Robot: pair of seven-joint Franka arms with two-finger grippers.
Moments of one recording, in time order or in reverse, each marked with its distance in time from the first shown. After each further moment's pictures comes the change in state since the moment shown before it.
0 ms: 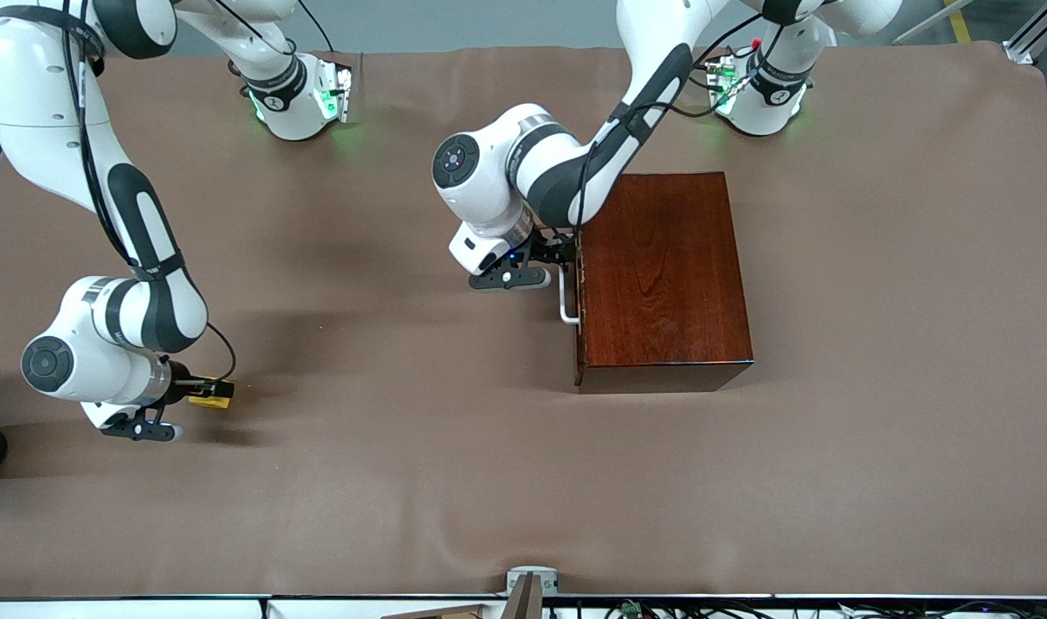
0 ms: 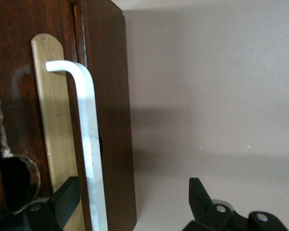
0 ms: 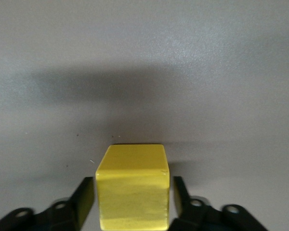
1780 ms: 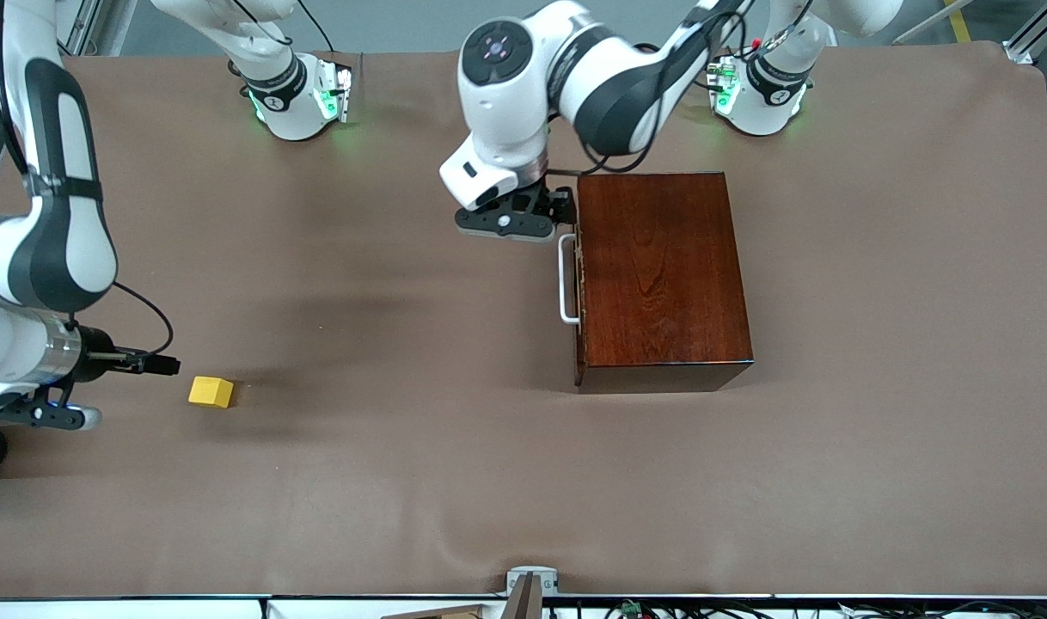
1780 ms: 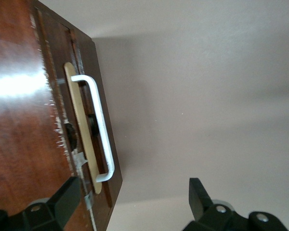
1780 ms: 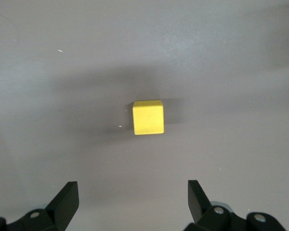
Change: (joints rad) left arm 0.033 -0.209 -0.023 -0.007 -0.155 -0.011 0.192; right arm 0.009 -0.195 0.000 0.175 0.002 -0.425 0.050
